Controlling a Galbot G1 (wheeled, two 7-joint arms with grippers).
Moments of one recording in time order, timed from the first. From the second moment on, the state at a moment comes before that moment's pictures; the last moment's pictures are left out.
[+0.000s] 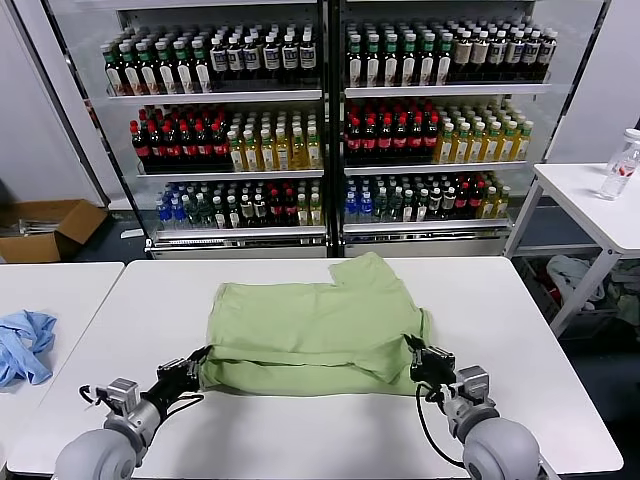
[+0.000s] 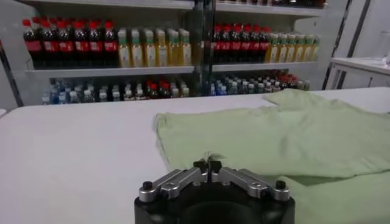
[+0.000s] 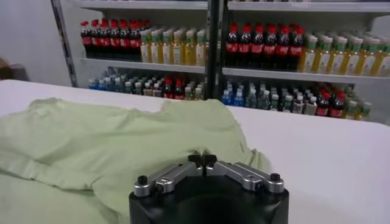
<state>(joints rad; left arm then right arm) 1.36 -1.04 -0.56 -1.85 -0.49 0.37 0.15 -1.22 1.03 0.24 1.98 0.49 -0.46 0.20</state>
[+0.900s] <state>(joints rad) 1.51 -1.02 -0.59 -1.98 -0.58 0.48 0.02 -1.38 1.02 0.27 2.08 0.48 -0.52 0.29</state>
